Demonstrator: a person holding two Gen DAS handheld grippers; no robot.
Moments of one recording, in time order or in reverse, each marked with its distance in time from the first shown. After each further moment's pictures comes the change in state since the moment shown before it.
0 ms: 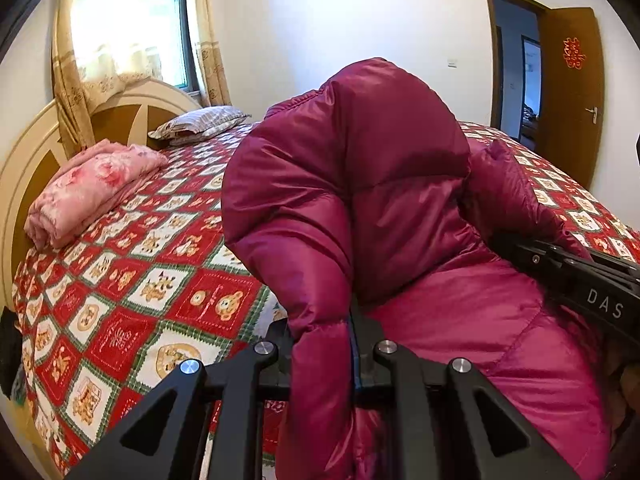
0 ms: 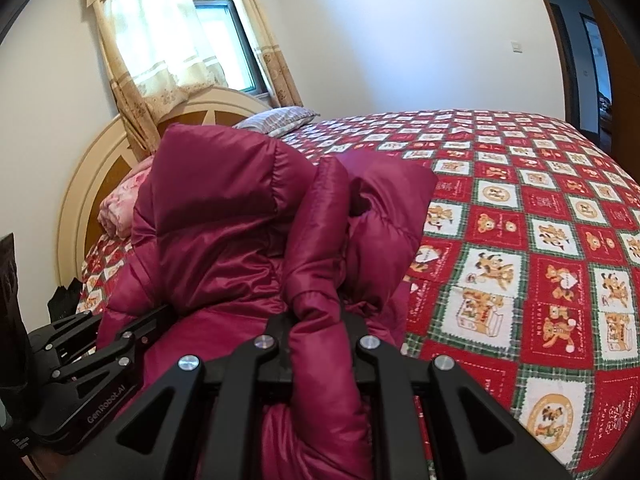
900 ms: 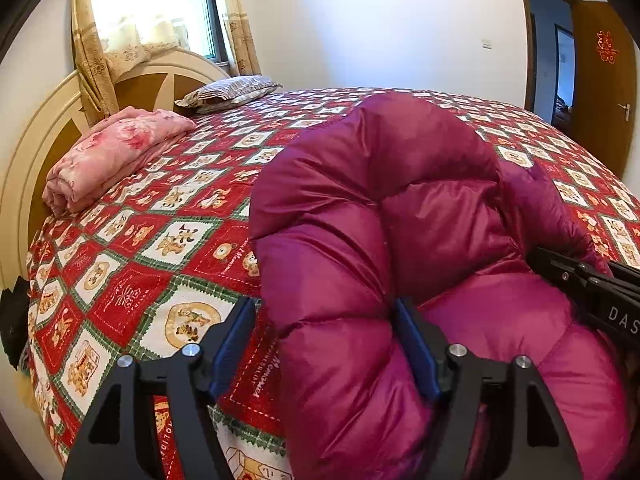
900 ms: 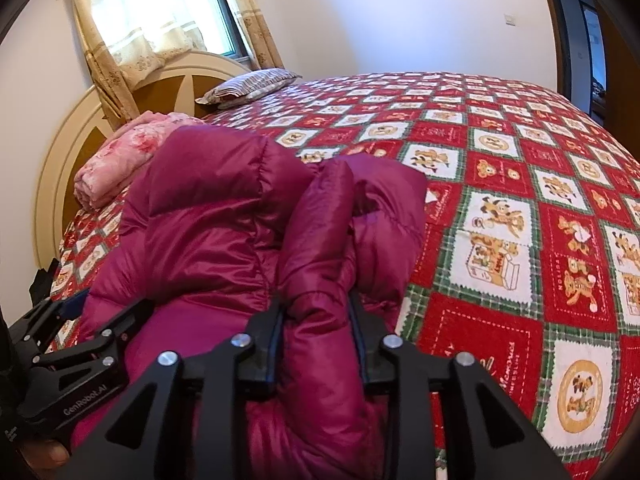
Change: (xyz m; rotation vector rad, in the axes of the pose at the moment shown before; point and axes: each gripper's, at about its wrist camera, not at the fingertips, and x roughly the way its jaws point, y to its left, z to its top) left arm 0.038 0.026 -0.030 -0.046 0.087 0.105; right arm 0.036 -0.005 -0.030 0.030 0.129 -0.070
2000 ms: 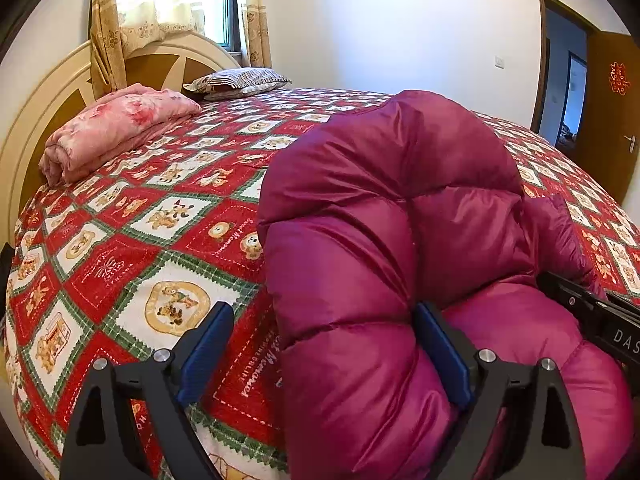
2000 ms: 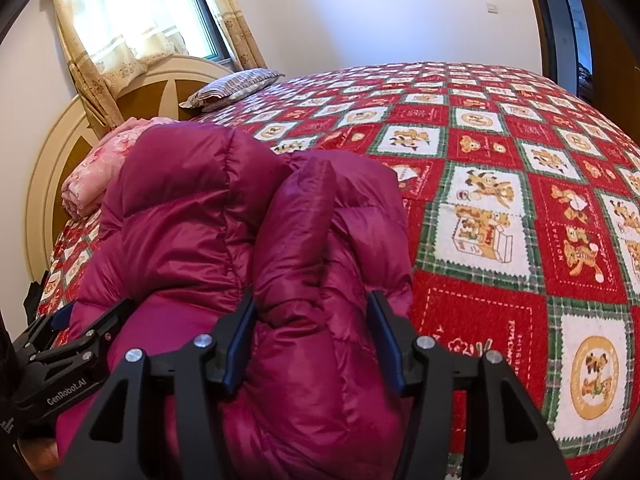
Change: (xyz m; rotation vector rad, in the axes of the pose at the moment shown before) left arm 0.022 0.016 -0.014 -0.097 -0.012 -0.037; right arm 0.010 -0.013 -0.014 0.054 0.001 -0.027
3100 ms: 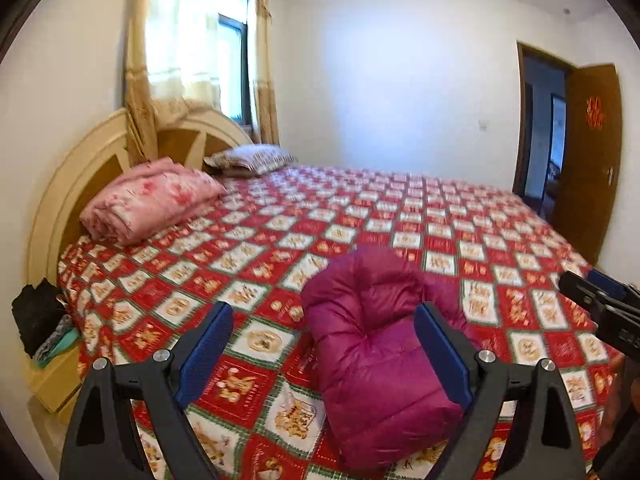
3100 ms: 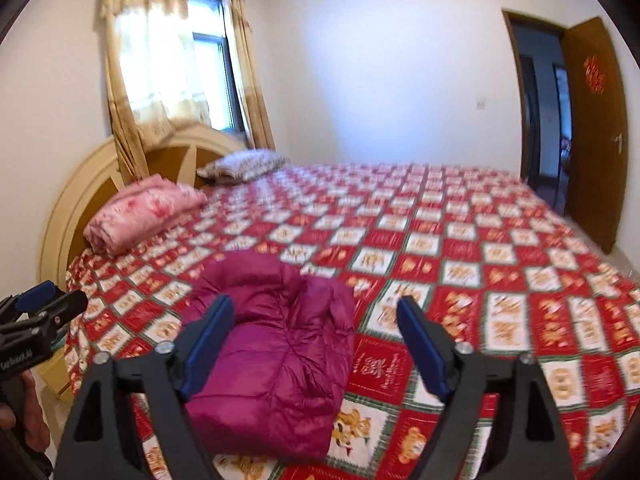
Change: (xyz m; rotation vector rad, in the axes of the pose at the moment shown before) left arm -0.252 0.012 0.026 -0.002 -0.265 0.003; right arm -0.231 0.041 0.010 -0.115 -0.316 -0.073
